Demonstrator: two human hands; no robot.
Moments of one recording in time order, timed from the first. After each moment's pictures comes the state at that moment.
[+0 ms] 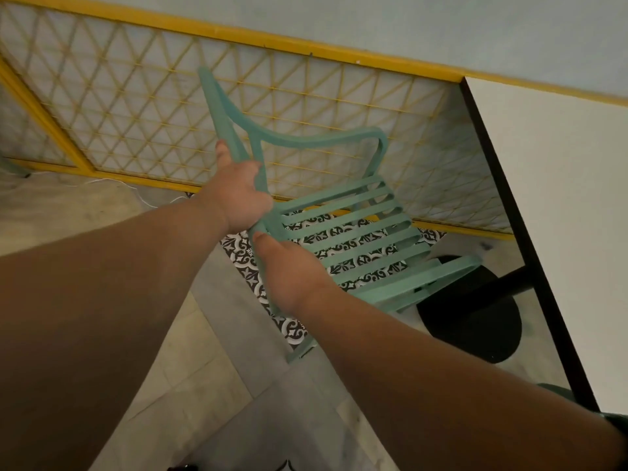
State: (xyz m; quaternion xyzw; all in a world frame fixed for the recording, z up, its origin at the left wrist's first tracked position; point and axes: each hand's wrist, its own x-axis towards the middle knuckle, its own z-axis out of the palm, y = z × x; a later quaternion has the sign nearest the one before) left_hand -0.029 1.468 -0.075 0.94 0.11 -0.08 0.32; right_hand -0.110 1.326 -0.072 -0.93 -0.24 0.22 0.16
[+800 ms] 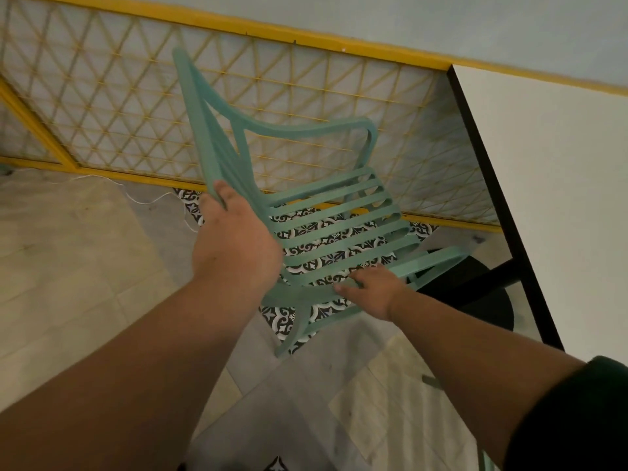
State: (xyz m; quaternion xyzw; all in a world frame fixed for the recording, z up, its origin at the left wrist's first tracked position) left_hand -0.111 1.378 -0.077 0.94 0.27 -0.02 0.20; right_hand -0.068 1.157 -0.182 -0.94 -0.07 0.33 0.10
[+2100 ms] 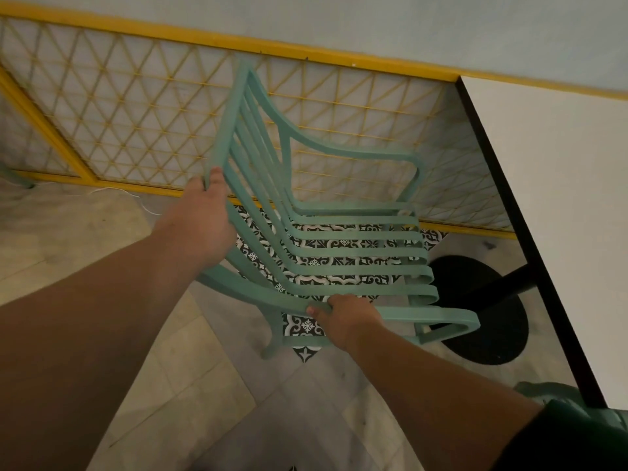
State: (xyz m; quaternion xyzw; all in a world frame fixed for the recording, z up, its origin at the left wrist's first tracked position) left_hand -0.080 1.480 -0.074 0.98 0.14 -0.04 0.12; right_hand -0.107 1.237 -0.208 -0.95 -0.03 0.31 0.08
